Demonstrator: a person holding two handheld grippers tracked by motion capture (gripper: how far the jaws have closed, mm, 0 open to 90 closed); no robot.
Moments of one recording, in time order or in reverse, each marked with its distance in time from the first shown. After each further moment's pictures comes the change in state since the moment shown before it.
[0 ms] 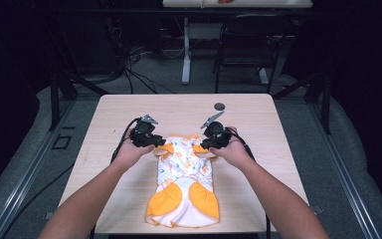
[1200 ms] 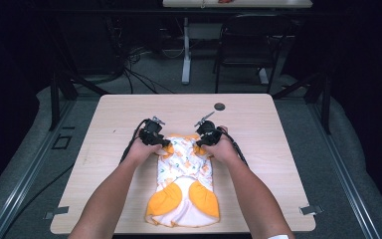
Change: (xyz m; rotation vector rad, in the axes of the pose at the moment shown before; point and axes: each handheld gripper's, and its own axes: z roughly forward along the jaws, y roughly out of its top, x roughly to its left) left arm 0.020 -0.004 0.059 0.069 0.080 -0.016; right arm -0.020 0.006 0.063 0.058 -0.092 0.085
